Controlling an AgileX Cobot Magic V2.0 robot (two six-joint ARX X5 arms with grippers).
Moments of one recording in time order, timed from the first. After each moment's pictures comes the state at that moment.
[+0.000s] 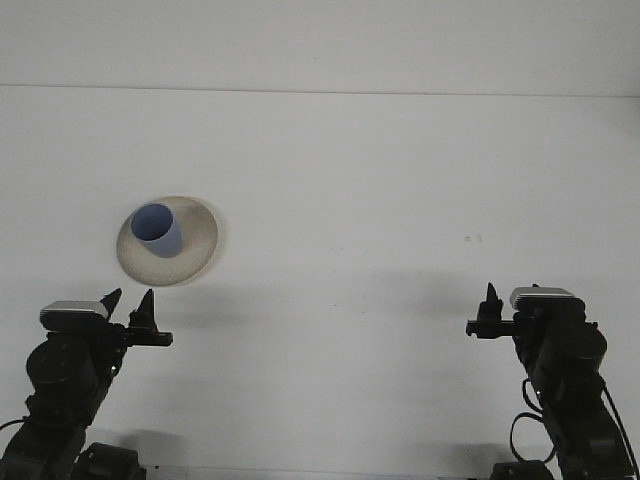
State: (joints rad) left arm -0.16 0.46 0.64 -0.40 -0.10 -0.11; right arm 0.09 0.63 0.64 -0.42 0.06 0.07
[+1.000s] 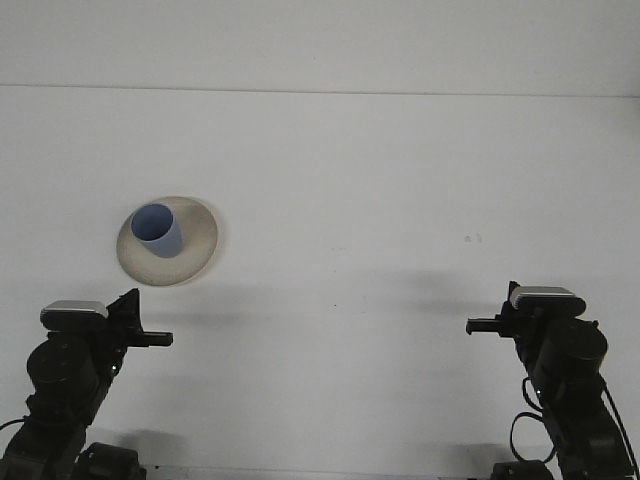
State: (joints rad) left arm -0.16 0.45 0.64 -0.40 -0.10 -0.11; right arm 0.09 0.63 0.64 -0.41 0.06 0.07
